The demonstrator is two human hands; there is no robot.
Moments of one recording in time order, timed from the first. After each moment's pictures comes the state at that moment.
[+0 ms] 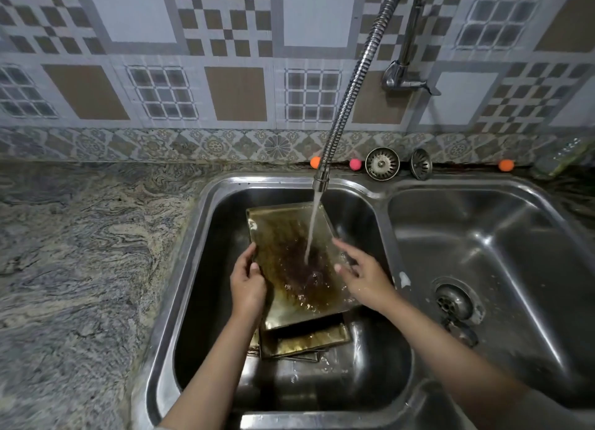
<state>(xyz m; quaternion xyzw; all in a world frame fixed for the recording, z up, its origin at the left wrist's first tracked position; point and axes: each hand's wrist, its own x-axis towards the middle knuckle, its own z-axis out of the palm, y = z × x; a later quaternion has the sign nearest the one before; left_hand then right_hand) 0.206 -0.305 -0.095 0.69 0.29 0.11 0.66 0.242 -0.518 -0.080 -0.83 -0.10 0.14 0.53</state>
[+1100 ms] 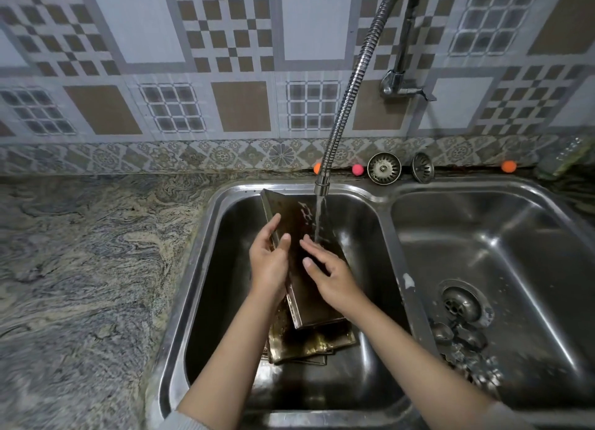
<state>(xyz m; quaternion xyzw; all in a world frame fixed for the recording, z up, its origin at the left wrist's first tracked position) 0.217 -0.332 -0.027 0.63 0.20 0.12 0.74 0.223 -0.458 -0.061 -0.79 -0.15 0.10 0.58</state>
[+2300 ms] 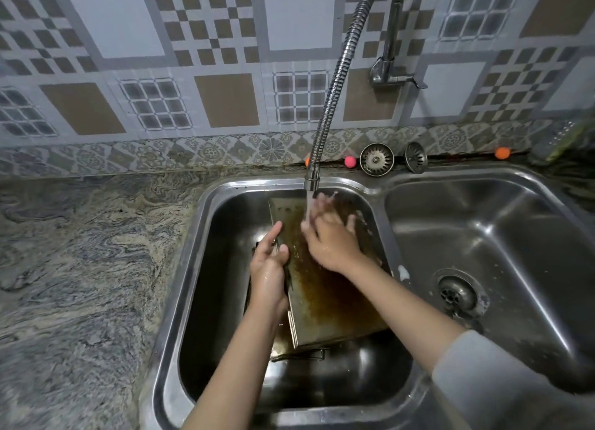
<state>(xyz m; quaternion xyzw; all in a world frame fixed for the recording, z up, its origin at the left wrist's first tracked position) 0.205 -0.350 -0.029 0.47 0.24 0.06 0.85 0.286 -0.460 -0.045 -0.96 -0.14 0.07 0.24</state>
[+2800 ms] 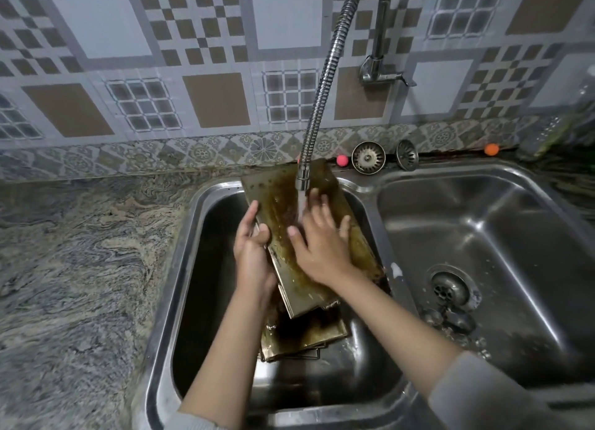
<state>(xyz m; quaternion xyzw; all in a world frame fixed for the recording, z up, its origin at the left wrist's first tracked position) 0.230 -0.339 -0.018 0.42 0.21 0.12 0.88 0.258 -0.453 -0.037 -0.96 -0.14 -0.02 0.25</state>
